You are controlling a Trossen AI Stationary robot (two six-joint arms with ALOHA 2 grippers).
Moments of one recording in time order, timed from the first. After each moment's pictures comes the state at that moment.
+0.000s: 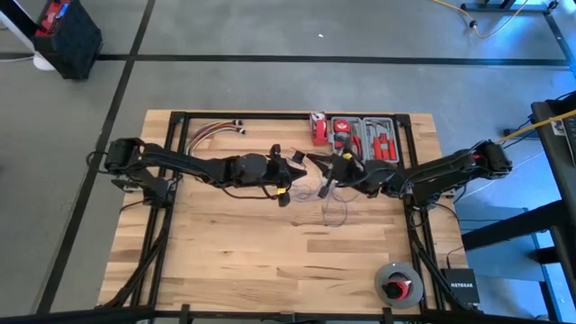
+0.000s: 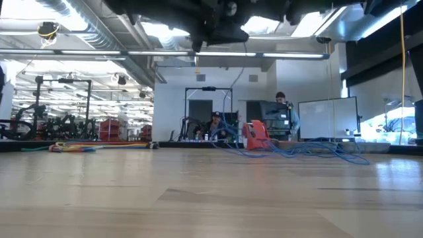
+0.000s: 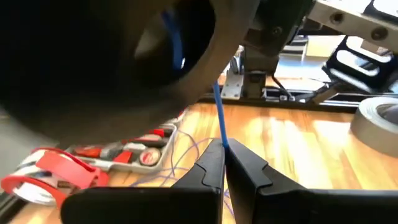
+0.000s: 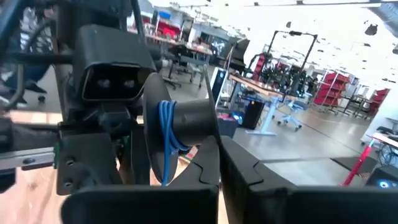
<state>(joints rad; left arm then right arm) -0.02 1.62 1.00 0.34 -0.23 0.00 0.11 1.25 0.67 0.73 0.56 -0.31</state>
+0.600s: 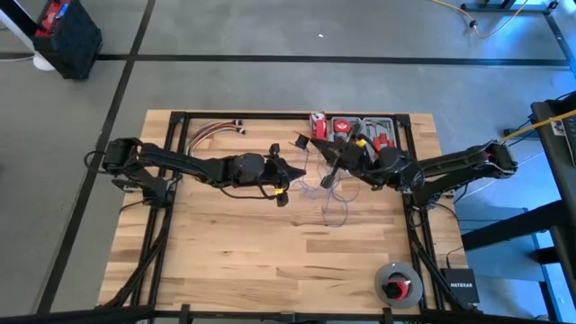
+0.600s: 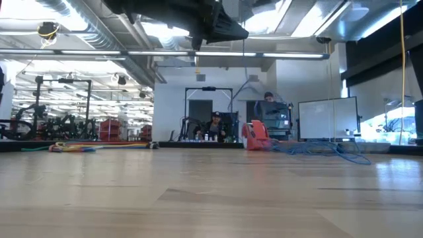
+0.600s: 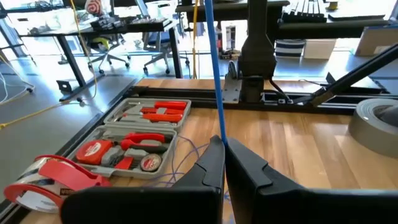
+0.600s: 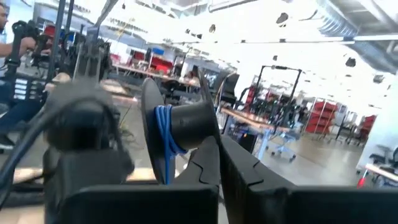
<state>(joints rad) -0.02 1.63 0.99 0.35 -0.23 0.02 0.11 1.20 0.85 0.66 0.53 -0.40</state>
